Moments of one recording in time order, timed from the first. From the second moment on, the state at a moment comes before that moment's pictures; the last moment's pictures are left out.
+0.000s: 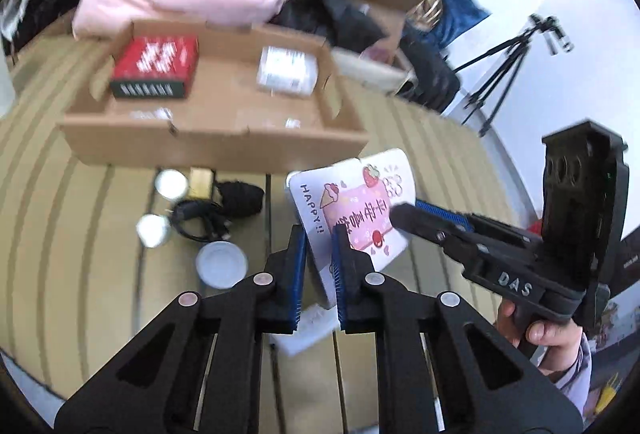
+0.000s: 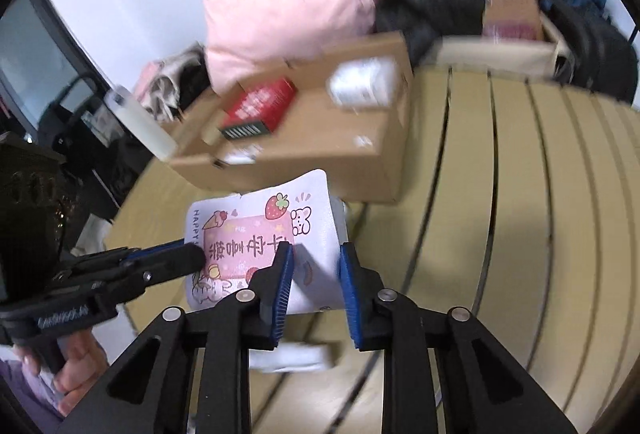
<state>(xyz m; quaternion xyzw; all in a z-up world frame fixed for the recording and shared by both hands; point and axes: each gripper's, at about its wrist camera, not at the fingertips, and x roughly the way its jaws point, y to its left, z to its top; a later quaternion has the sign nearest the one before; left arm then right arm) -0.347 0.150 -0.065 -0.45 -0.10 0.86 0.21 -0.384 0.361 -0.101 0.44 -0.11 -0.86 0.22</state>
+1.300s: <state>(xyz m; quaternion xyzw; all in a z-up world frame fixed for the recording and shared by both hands) -0.333 0.027 0.029 -0.38 -0.08 0.89 0.23 -0.293 0.228 0.002 0.36 -0.07 -0.90 0.23</state>
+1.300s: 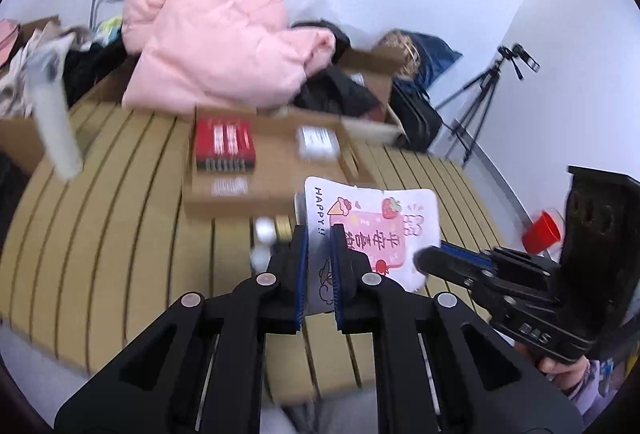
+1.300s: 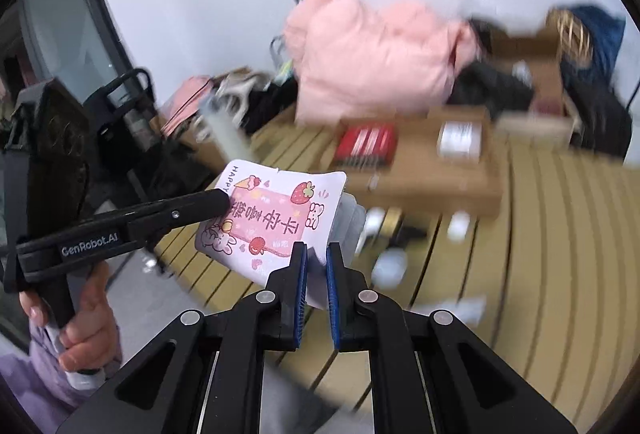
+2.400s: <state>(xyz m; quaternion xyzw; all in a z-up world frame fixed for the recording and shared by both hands) -0.352 -0.019 0.041 -0.37 0.03 0.92 0.10 -0.427 0.248 -0.007 0.41 -0.09 -0.90 0.12</state>
